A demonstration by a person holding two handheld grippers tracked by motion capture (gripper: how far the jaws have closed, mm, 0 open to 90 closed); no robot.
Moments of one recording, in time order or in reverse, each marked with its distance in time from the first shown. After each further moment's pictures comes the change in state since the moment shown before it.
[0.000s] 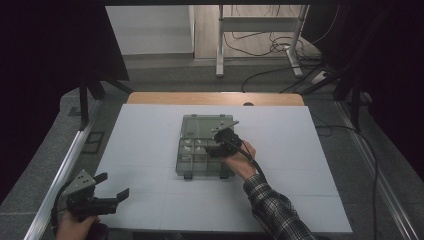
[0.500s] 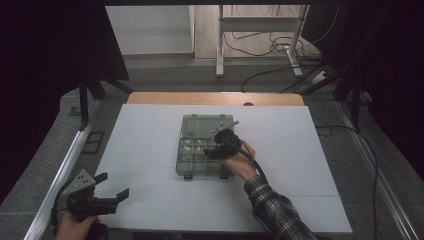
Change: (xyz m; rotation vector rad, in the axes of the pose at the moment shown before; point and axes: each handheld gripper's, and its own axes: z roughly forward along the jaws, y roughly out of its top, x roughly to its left) left arm 0.000 0.000 0.000 -0.001 -0.004 -0.003; right arm 0.003 0.000 -0.004 0.016 0.031 0.000
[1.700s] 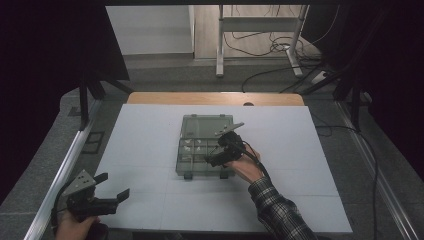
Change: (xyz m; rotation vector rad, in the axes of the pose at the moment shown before) left arm -0.001 0.000 0.000 0.000 -0.004 0.009; right arm 0.004 -0.008 -0.019 0.025 0.083 0.042
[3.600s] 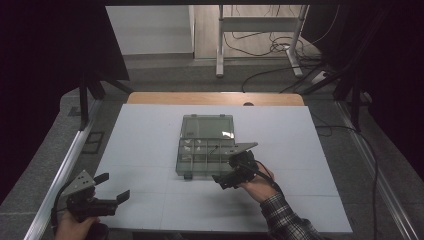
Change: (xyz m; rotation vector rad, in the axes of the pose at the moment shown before) left arm 0.000 0.000 0.000 -0.006 -0.040 0.021; right arm 0.033 -0.045 -0.047 -0.024 -0.005 -0.033
